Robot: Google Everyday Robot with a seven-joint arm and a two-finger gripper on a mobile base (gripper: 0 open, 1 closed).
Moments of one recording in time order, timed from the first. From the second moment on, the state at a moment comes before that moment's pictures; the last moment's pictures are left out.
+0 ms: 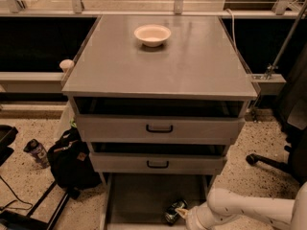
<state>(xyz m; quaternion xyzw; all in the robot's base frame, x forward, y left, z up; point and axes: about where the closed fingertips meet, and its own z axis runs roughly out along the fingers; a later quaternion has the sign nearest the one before) 0.377 -0.112 0.288 -0.63 0.71 0.28 0.16</state>
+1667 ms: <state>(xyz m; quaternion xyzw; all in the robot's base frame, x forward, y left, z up) 0.479 -0.137 0.336 -0.63 0.71 0.17 0.25</state>
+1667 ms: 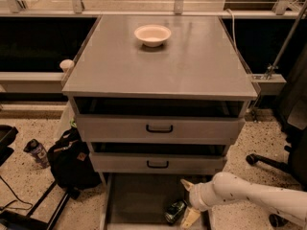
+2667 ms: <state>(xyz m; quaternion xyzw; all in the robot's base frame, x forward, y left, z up) 0.503 -0.161 0.273 -0.61 0.72 0.16 0.28</state>
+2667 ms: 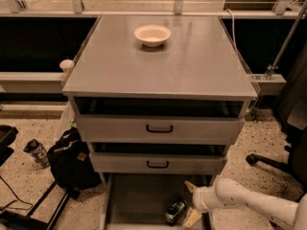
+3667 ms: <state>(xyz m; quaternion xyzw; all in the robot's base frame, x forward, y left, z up) 0.458 -0.169 0.191 -0.60 0.72 0.19 0.29</state>
